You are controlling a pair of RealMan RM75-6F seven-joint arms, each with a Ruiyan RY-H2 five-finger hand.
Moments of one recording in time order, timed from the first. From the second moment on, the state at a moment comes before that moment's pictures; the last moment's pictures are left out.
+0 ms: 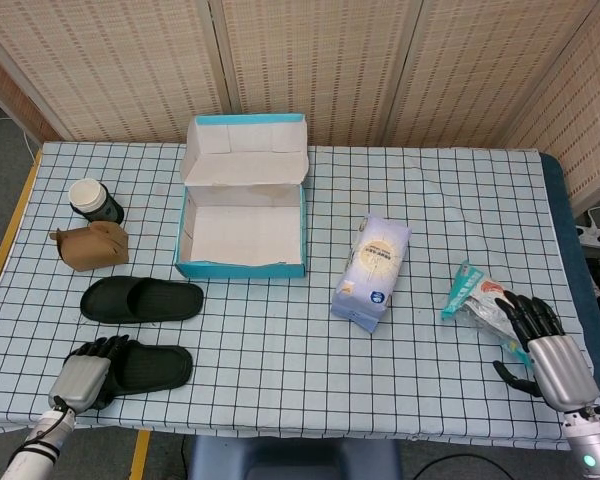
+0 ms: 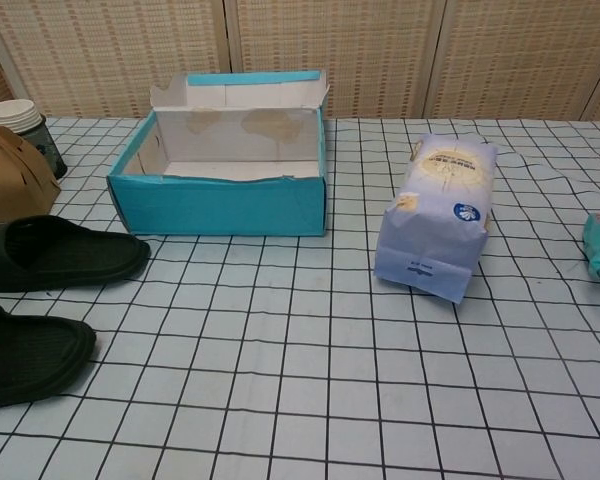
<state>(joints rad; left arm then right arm) -0.28 -1.26 0.07 -1.62 1.22 1.06 0.44 0.08 -1.07 -0.02 -1.66 -1.64 1.48 0.05</state>
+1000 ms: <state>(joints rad) -0.32 -1.07 -0.06 -1.83 1.47 1.27 0.19 0.09 -1.07 -0.02 -1.67 -1.63 1.45 0.04</state>
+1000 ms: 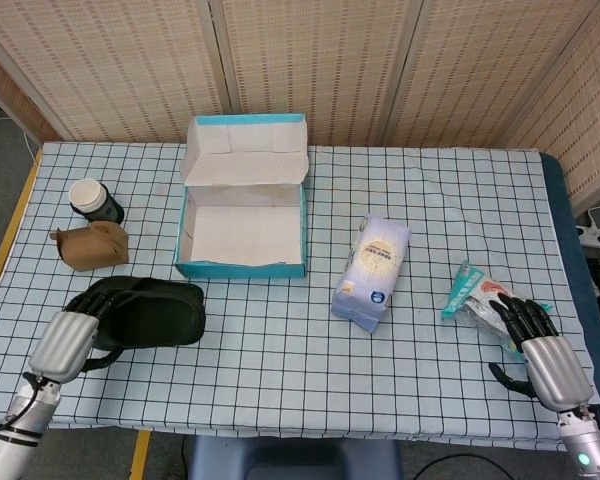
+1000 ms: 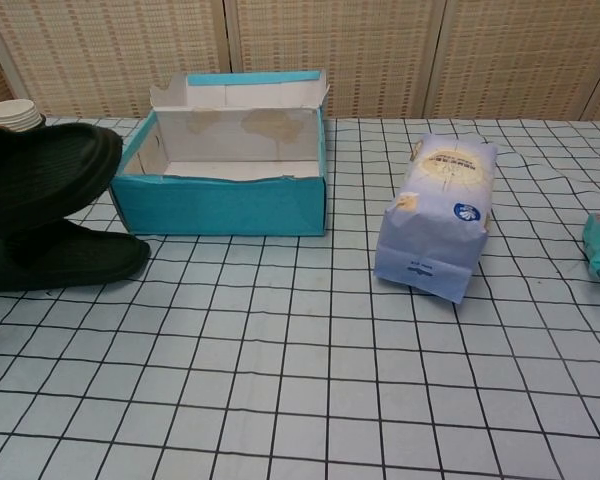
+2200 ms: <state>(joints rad) -1.03 -1.55 -0.37 -0.99 1.21 0.66 -0.22 0.12 -1.12 0.01 -1.65 -1.50 1.35 -0.06</state>
